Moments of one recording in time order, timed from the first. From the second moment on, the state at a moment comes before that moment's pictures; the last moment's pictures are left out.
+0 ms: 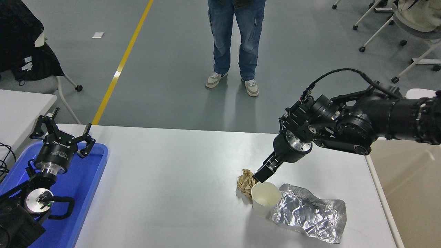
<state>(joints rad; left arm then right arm) -0.55 0.46 -0.62 -0.39 -0.23 -0.70 -0.58 1.54 -0.14 -0.71 0.96 -1.22 0.37 0.45</state>
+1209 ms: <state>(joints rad) -0.55 0.46 -0.62 -0.39 -0.23 -0.70 -0.58 1.38 -0.11 -0.72 0.82 -1.23 0.37 0.48</state>
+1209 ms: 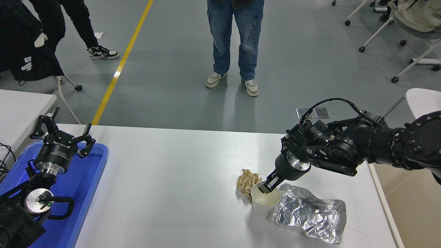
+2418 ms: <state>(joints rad) -0.55 0.46 -0.62 -0.39 -0.23 -0.70 -0.58 1.58 -0.26 -0.73 0.95 -1.26 0.40 0.62</state>
